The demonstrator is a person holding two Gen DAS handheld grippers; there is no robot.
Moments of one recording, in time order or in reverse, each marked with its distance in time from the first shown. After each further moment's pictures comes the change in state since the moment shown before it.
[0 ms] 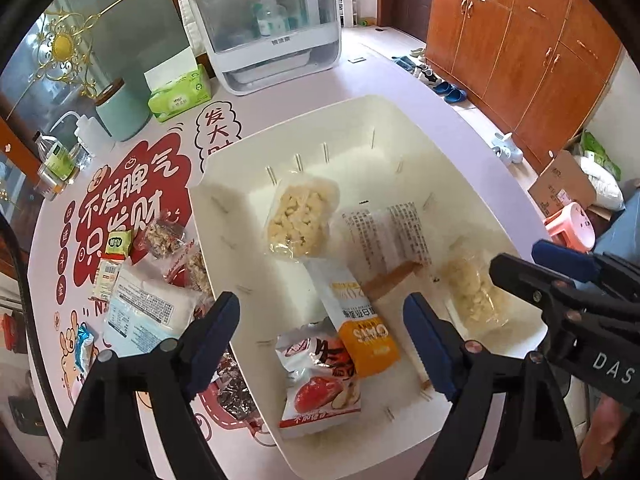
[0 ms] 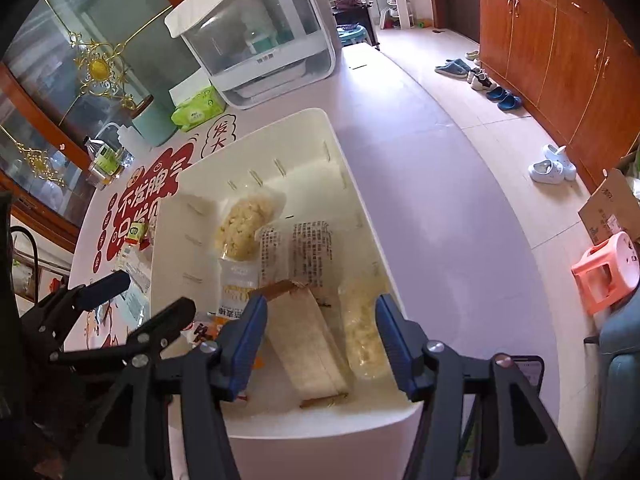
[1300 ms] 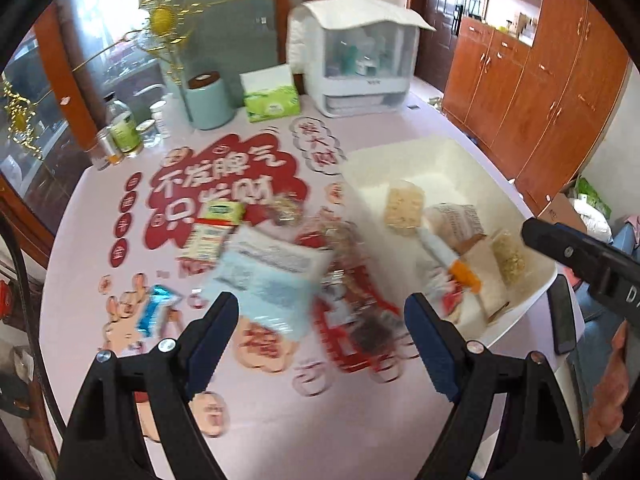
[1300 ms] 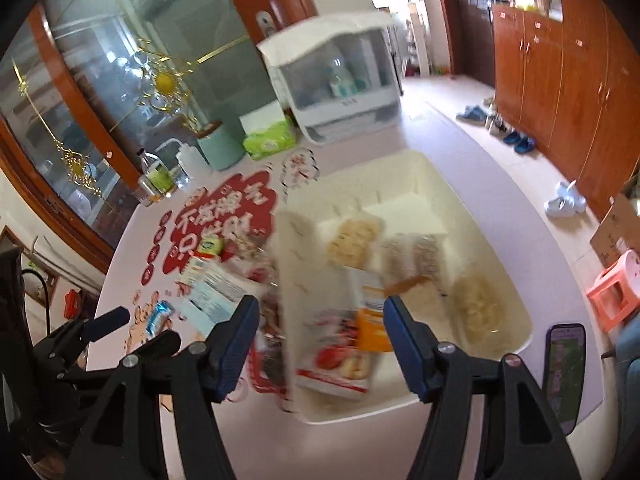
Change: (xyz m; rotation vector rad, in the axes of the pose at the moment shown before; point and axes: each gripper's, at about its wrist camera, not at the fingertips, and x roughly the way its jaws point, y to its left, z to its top) left arm -0.107 0.187 -0.106 -0.107 -0.159 -0.031; right arm -0.063 0.159 -0.054 -0.029 -0.225 0.018
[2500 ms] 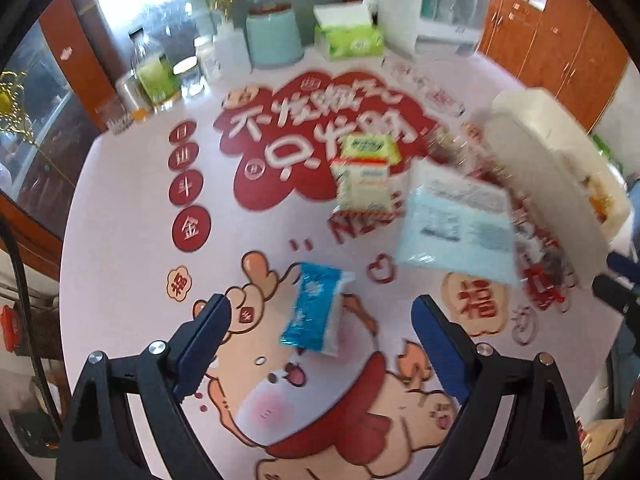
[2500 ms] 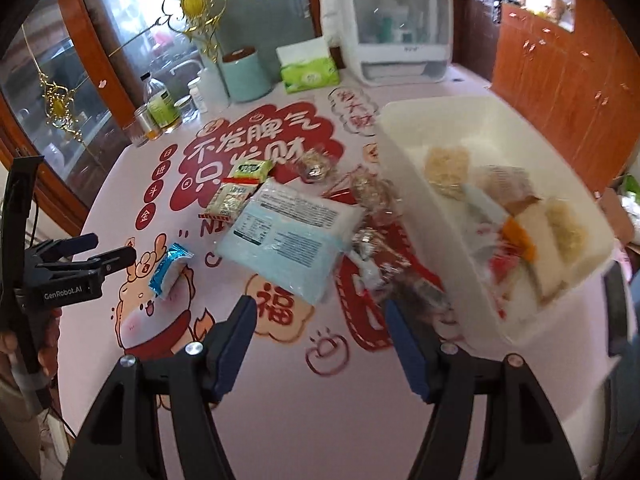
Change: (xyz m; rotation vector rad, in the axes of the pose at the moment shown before) left arm 0.110 0.236 -0.023 0.095 0.181 0.004; right arm 0.103 0.145 -0.081 -0.056 0.135 -0.105
